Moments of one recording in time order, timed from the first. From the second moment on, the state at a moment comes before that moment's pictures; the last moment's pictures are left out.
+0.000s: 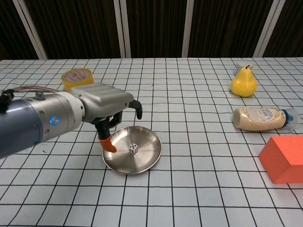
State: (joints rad) left arm -0.87 -1.63 -0.20 -1.88 0.66 1.12 1.12; right arm 0.08 -1.01 0.04 -1.76 -1.41 1.36 0.06
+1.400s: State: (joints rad) left arm -0.79 -1.39 -0.20 -1.63 0.67 1.11 0.89; right arm 0.10 -1.03 0.04 -1.77 -1.37 1.32 0.00
